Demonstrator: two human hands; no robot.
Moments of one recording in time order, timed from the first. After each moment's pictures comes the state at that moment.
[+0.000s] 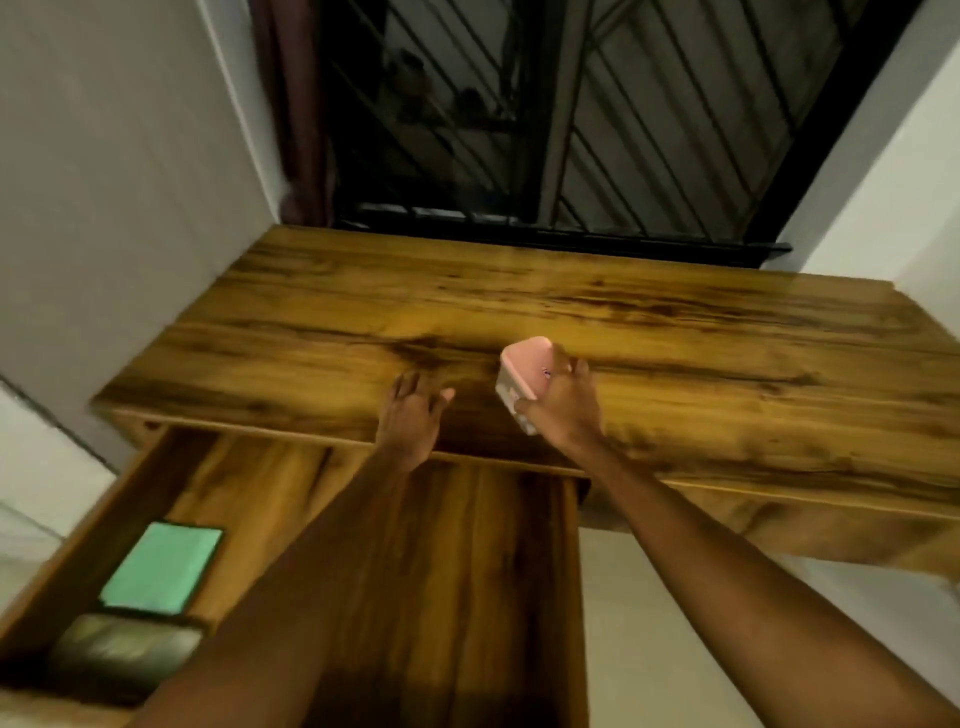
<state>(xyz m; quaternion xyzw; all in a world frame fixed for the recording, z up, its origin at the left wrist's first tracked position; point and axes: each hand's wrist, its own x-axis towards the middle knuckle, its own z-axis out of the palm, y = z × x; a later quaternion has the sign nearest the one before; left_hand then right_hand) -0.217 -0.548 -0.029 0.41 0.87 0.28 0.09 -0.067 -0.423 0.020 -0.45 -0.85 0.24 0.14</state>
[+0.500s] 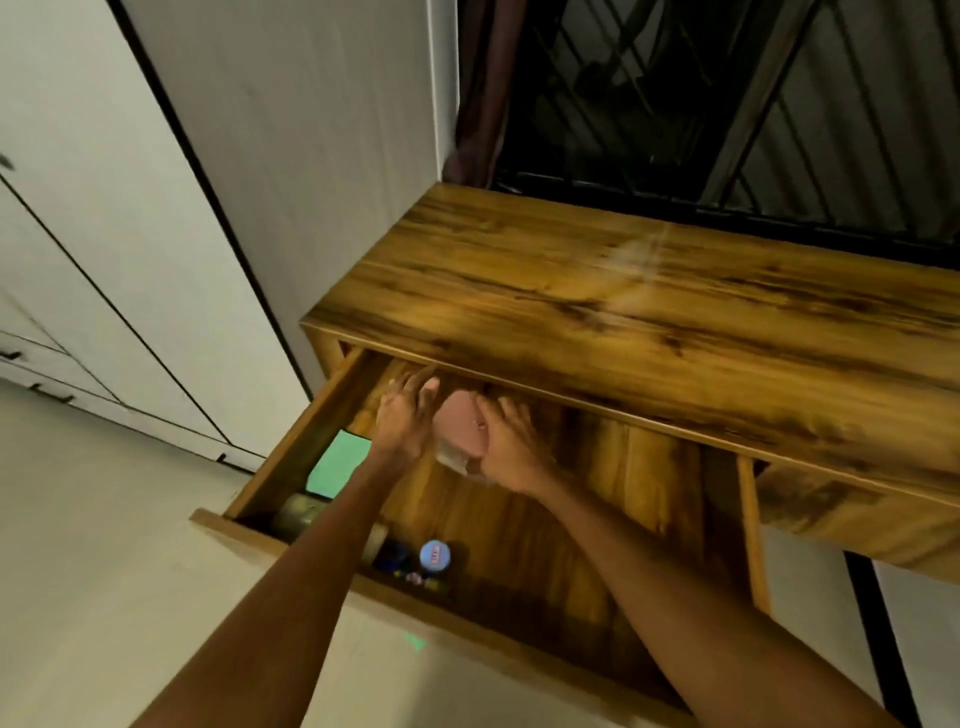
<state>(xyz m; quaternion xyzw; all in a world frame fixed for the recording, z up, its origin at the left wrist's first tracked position) -0.292 -0.771 -0.054 0.26 0.86 0.43 0.10 -0.188 -0.651 -0.053 -0.20 -0.95 0.23 -0.03</state>
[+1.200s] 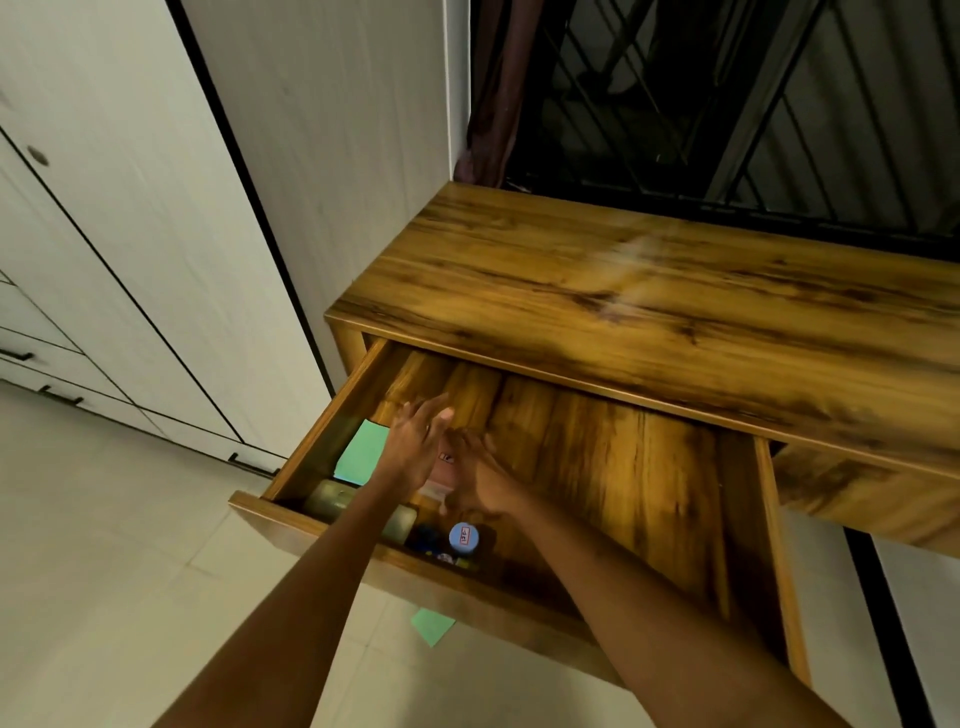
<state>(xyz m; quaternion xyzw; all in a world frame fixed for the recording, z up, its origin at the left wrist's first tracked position) -0.276 -0.822 -0.072 0.28 0.85 0.42 0.17 -0.195 -0.719 -0.082 -0.14 -0.94 0.29 -0.12</state>
